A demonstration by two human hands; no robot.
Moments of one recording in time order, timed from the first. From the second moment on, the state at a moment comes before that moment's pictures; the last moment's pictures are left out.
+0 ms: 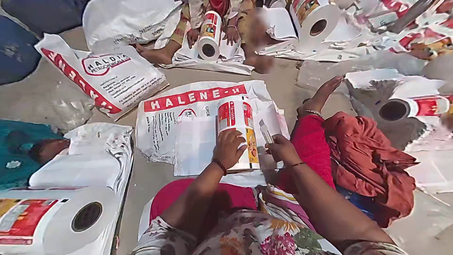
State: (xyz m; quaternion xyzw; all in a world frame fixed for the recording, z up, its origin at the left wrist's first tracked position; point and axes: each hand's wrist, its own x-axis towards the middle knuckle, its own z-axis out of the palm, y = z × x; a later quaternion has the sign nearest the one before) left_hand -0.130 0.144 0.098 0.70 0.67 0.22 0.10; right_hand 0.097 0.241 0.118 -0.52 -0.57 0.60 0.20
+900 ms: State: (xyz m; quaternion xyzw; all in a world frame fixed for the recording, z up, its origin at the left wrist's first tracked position) left_hand -0.150 0.141 0.080 0.62 0.69 0.30 0.22; right_hand -0.062 0.347 0.181 -0.50 -0.82 0.26 -0.04
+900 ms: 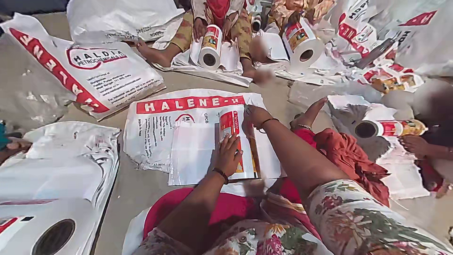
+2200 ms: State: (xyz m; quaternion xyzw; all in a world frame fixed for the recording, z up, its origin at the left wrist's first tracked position) left_hand -0.126 0.177 0.133 0.81 0.57 0.11 0.11; right_hand 0.157 0.175 0.116 -0.33 -0.45 0.80 0.23
